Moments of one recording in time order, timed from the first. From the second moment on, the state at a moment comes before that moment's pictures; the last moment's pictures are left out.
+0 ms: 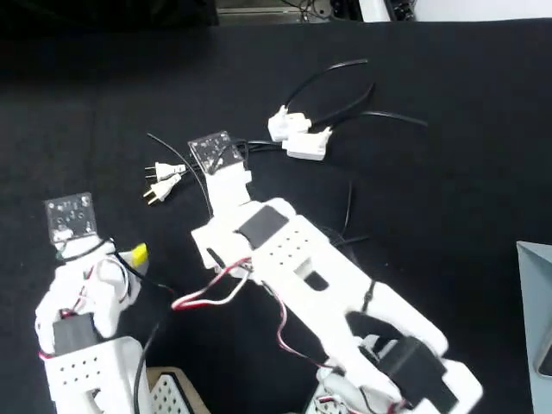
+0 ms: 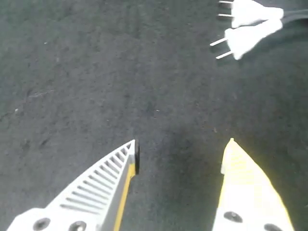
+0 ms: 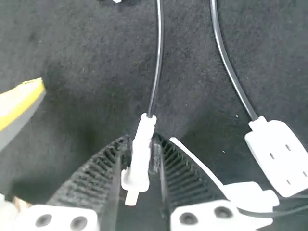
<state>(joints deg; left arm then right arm) -21.9 -89.9 84.6 62.3 -5.1 -43.3 -18.4 36.4 57.4 -16.7</state>
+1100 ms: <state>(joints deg) -14.6 -103.2 96.3 67.2 -4.7 -30.9 -67.8 43.7 77.1 -7.0</state>
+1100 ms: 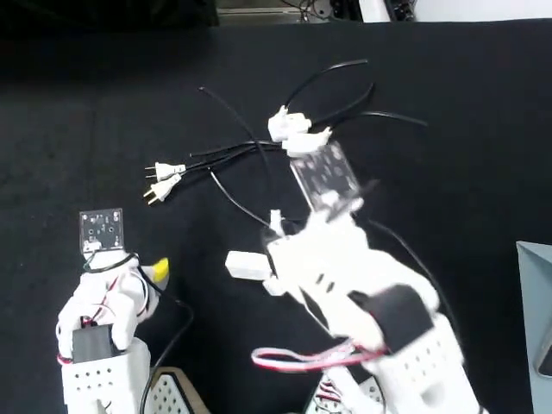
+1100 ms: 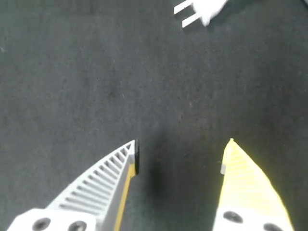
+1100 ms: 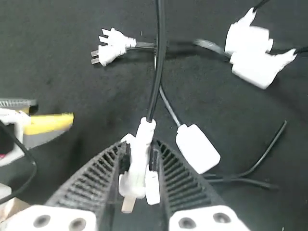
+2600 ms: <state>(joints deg) -14.6 -103.3 96.3 72.2 -4.7 -30.6 -77.7 53.5 79.8 -7.0</state>
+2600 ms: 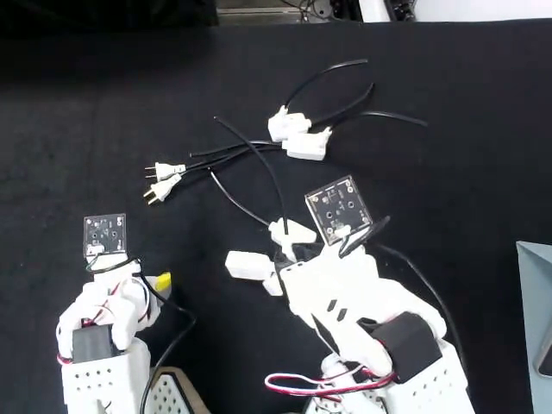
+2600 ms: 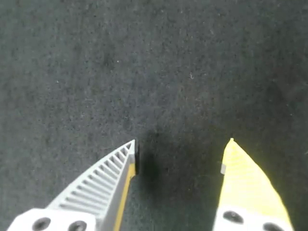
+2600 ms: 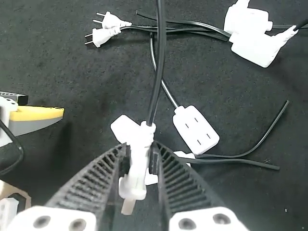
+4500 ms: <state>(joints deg) -12.3 -103.3 95.8 72.2 -4.7 -21.2 -77.7 58.2 70.1 -3.2</state>
